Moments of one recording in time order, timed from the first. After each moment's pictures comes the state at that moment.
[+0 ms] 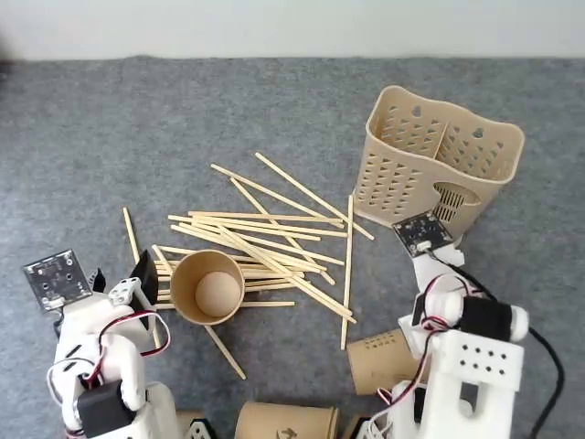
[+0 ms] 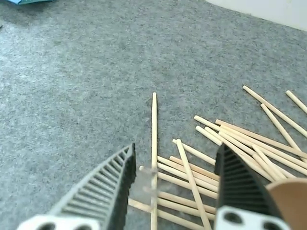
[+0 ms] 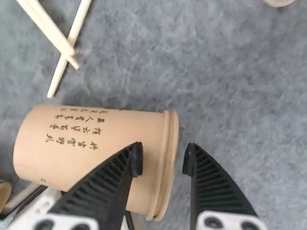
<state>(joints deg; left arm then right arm) -23.5 -103.4 83.1 67.2 14.2 10.6 -56.2 56.6 87.2 32.8</state>
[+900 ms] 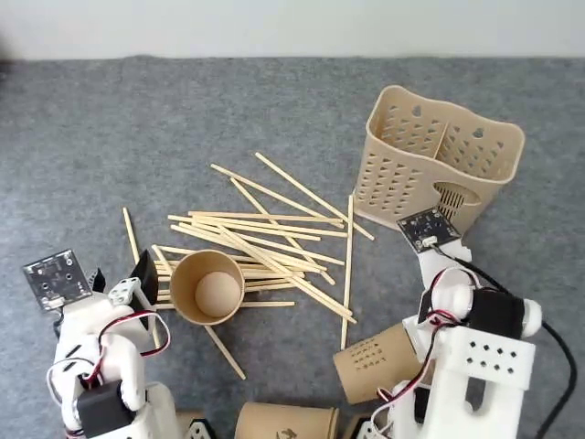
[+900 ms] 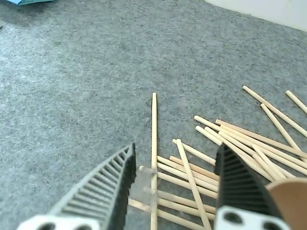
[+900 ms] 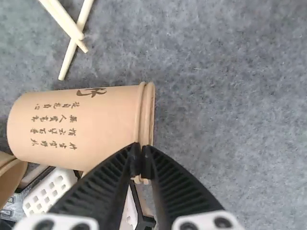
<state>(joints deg) -23.5 -103.4 83.1 67.2 14.2 11.0 -54.9 47.2 97.7 33.1</state>
